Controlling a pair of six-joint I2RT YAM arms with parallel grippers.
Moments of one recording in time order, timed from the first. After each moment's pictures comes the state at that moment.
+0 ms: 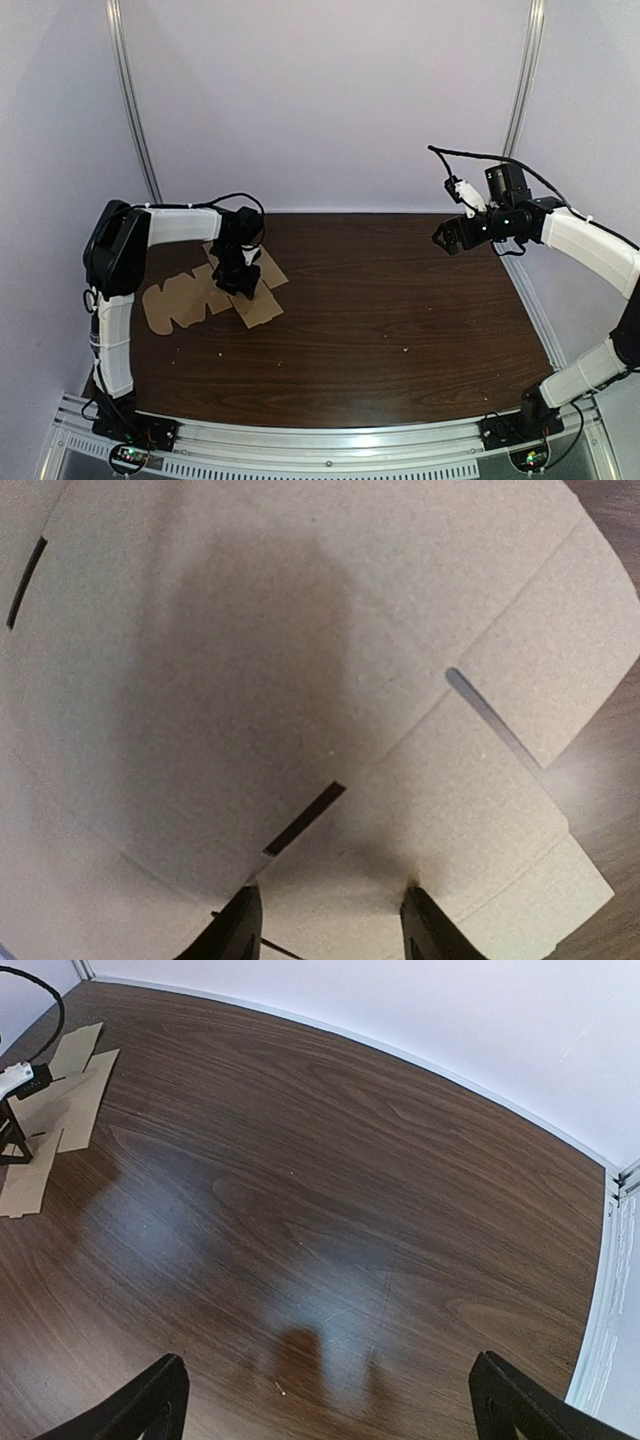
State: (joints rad) left arm -0.49 2.14 1.58 -0.90 -0.06 -0.34; right arm 0.26 1.38 1.17 -0.51 -0.26 -0.16
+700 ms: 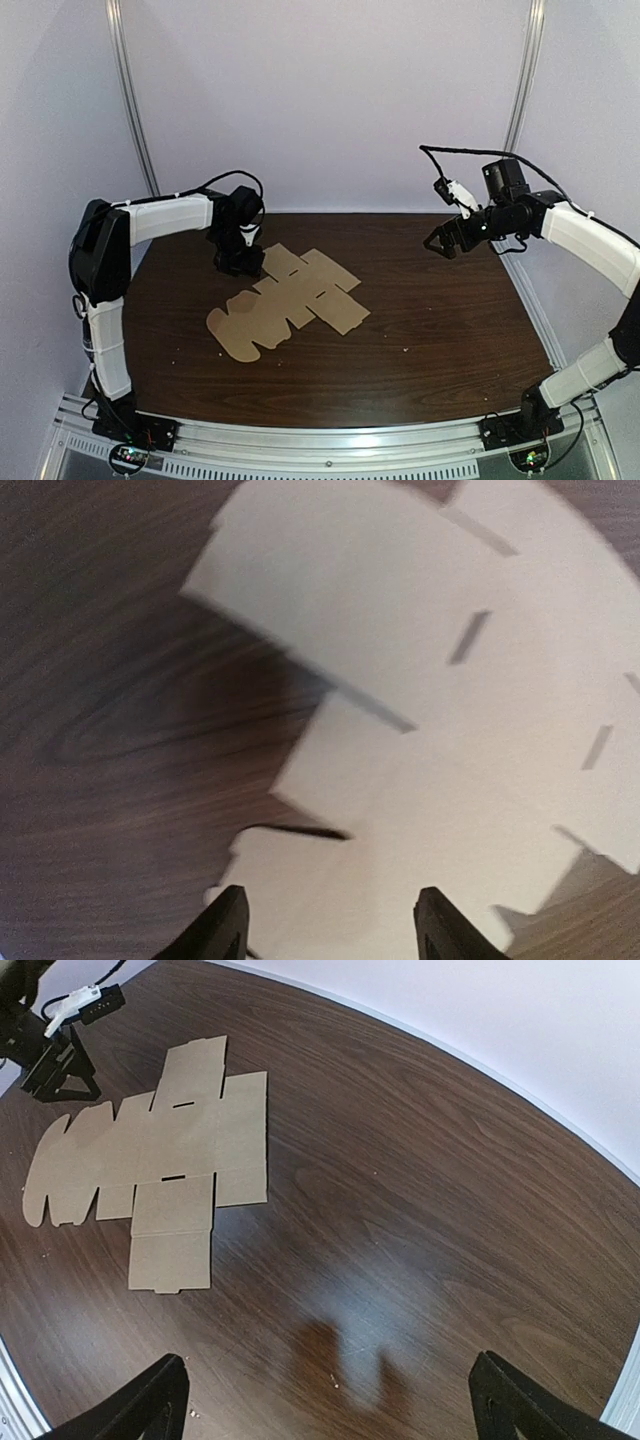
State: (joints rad) left arm -0.57 2.05 1.69 -0.89 -0.03 -0.41; right arm 0.28 1.38 1.22 -0.60 -0.43 -0.24
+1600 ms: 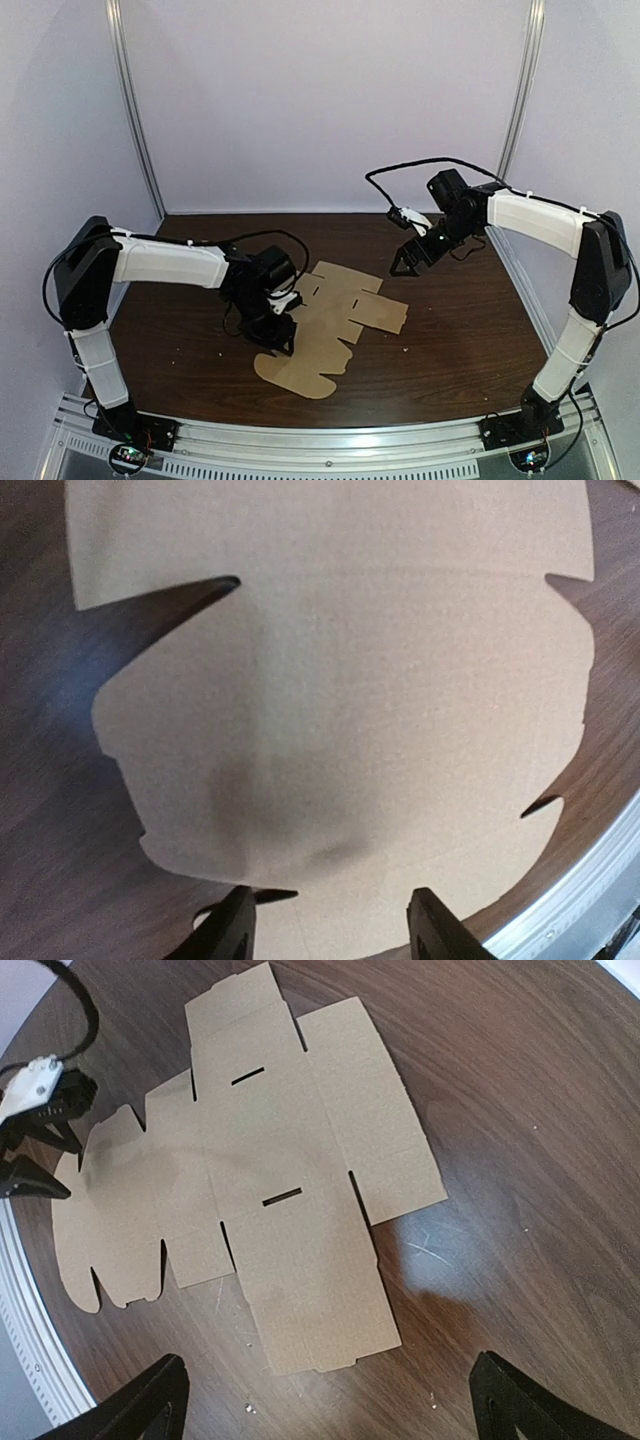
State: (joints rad) left arm -0.85 1.86 1.20 -0.73 0.26 -0.51; right arm 0.41 1.73 1.43 -0.78 -0.50 -0.27
